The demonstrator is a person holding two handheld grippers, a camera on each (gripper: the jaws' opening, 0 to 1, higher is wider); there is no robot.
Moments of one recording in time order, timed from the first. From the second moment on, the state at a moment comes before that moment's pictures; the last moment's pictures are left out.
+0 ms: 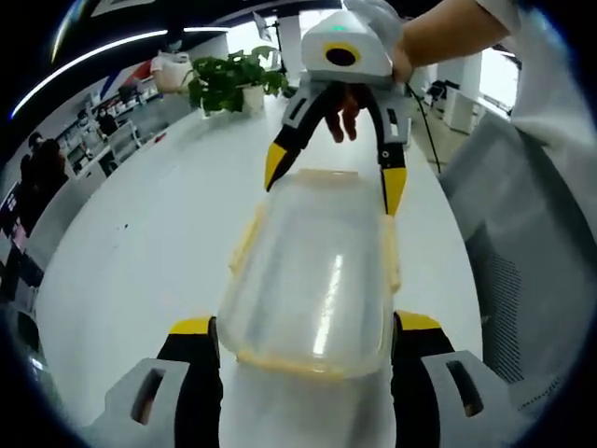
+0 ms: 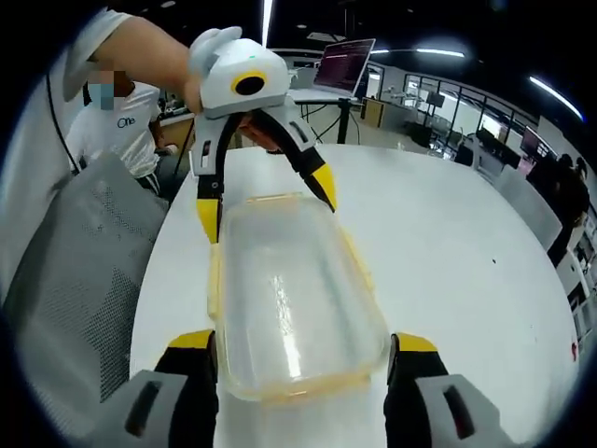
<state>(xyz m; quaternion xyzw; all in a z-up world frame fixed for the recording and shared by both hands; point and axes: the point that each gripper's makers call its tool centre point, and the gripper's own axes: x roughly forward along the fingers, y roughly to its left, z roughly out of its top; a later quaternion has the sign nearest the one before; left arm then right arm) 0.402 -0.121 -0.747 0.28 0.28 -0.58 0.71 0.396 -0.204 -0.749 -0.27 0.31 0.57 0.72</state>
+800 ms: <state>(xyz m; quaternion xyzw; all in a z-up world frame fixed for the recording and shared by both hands) 0.455 -0.118 -0.747 0.28 0.28 -0.57 0.71 0.449 -0.203 -0.749 -0.27 0.31 0.57 0.72</state>
